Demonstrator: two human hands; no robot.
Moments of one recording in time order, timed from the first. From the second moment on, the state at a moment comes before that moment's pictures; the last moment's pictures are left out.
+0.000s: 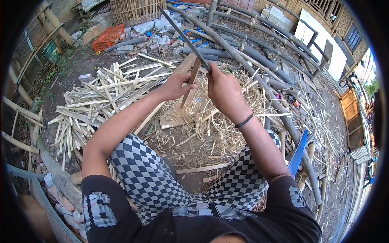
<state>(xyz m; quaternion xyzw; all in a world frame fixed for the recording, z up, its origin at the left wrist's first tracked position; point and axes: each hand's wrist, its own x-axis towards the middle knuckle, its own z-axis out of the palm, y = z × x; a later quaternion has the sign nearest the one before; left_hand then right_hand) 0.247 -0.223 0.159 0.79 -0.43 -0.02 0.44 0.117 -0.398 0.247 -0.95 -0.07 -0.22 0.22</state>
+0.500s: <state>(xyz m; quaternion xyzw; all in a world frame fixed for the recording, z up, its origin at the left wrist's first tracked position) 0.259 -0.215 0.156 0.82 -0.38 0.01 0.42 0.149 -0.391 0.259 -0.94 -0.13 -0.22 0.21</state>
